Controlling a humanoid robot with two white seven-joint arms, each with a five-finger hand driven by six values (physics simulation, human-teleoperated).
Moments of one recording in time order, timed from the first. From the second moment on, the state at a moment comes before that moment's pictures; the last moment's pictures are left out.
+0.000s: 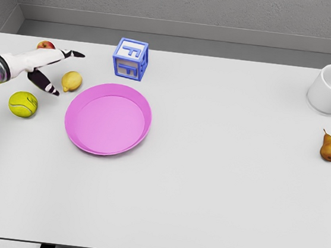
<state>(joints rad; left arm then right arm) -0.67 0.52 -0.27 -0.97 -0.52 -0.40 -0.61 0.03 0.00 -0.05 0.06 0.15 -0.27 -0.03</state>
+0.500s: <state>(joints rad) -0.70 0.47 -0.27 -0.90 -0.58 -0.40 -0.61 0.04 0.00 -0.05 0.06 0.15 -0.27 -0.03</state>
